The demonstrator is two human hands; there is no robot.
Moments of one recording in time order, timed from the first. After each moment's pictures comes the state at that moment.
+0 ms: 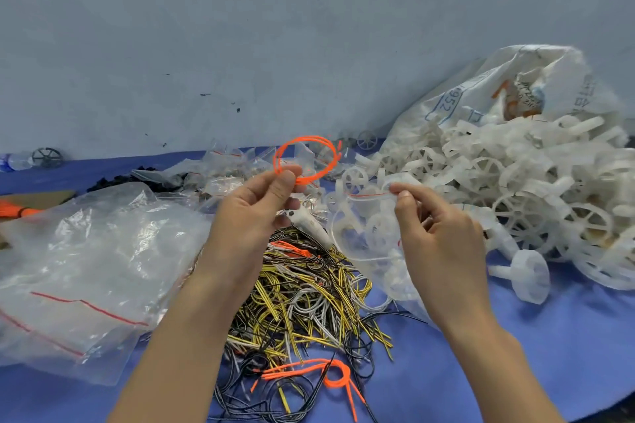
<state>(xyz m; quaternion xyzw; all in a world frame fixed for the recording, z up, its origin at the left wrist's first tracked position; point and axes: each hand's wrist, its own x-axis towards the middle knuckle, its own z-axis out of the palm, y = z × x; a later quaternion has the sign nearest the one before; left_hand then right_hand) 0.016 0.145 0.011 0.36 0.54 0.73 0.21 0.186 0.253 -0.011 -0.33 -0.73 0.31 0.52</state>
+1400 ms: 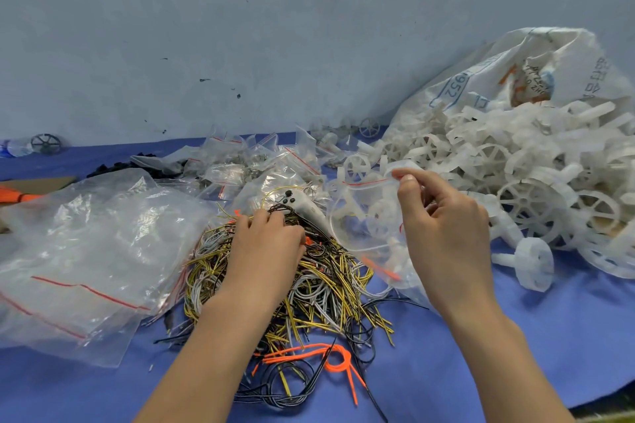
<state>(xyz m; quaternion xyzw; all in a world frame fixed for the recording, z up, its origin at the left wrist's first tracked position) 0.007 0.154 -0.046 0.50 0.85 0.03 -0.17 0.184 0.252 -0.012 -0.33 -0.73 0.31 0.52</state>
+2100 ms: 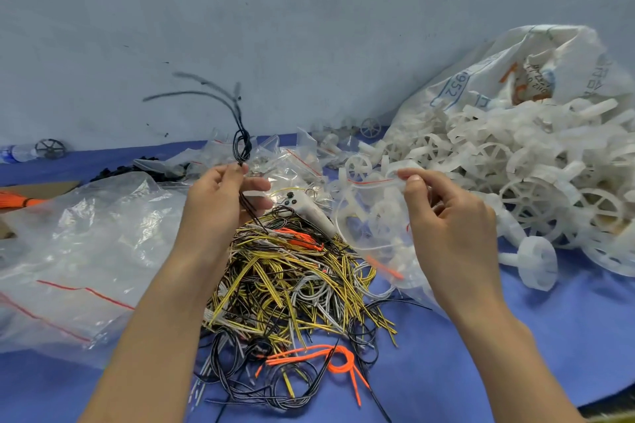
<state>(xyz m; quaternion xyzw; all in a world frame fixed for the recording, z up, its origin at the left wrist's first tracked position) -0.014 0.134 0.011 0.25 0.62 0.73 0.14 0.188 0.254 -0.011 -0.33 -0.73 0.30 0.52</state>
